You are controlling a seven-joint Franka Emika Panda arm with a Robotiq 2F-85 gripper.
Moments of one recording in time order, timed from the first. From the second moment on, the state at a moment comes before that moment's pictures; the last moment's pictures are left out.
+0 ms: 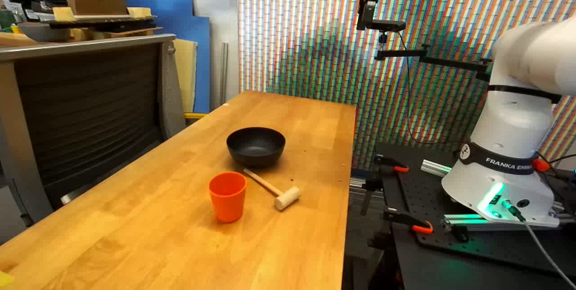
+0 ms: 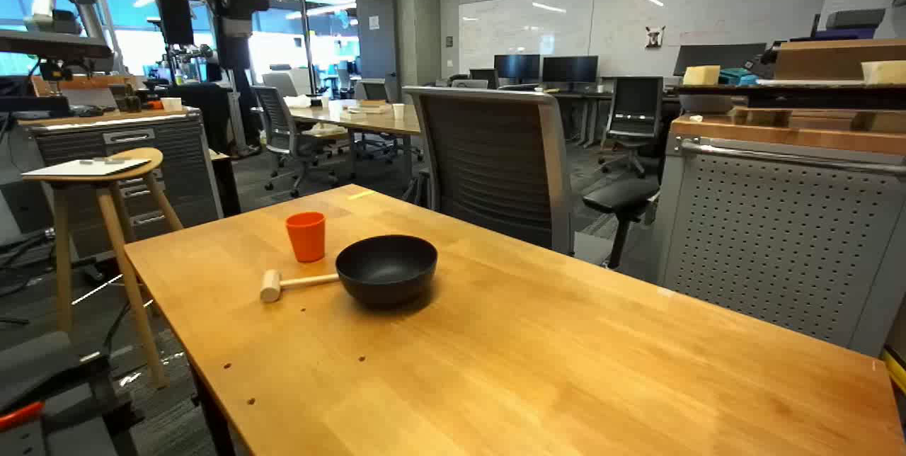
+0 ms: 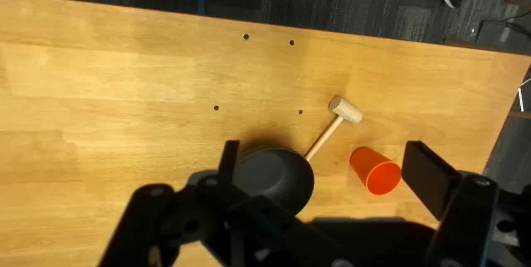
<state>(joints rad) -0.03 -0.66 -0.30 -2.45 0.03 1.77 -0.37</state>
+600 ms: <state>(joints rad) -0.03 -0.62 -0.26 -2.44 0.02 1.77 -0.34</state>
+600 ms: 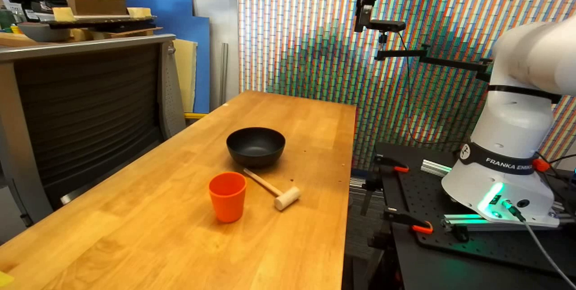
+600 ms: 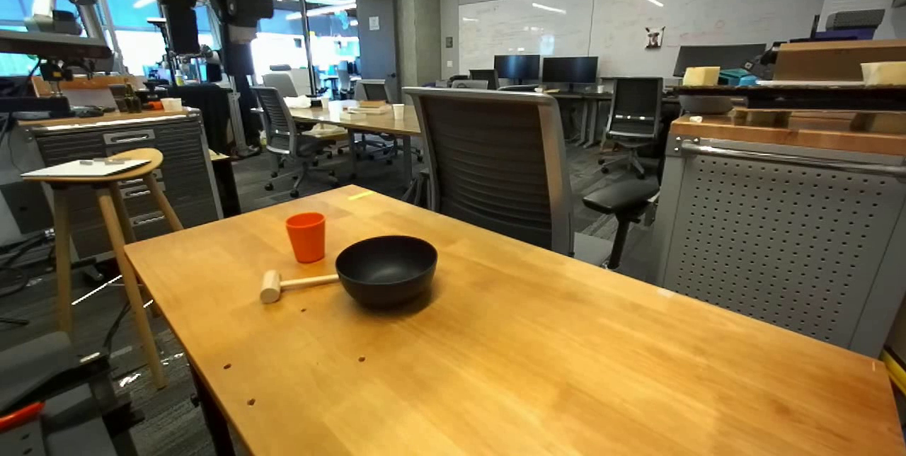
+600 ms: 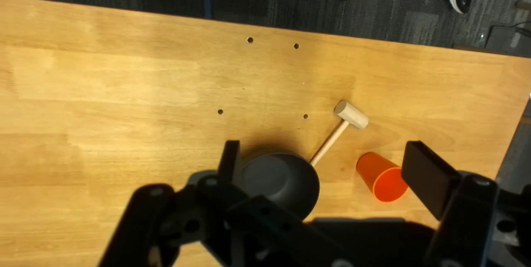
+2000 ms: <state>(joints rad) 0.17 0.42 0.14 -1.81 -0.16 1.93 0.05</state>
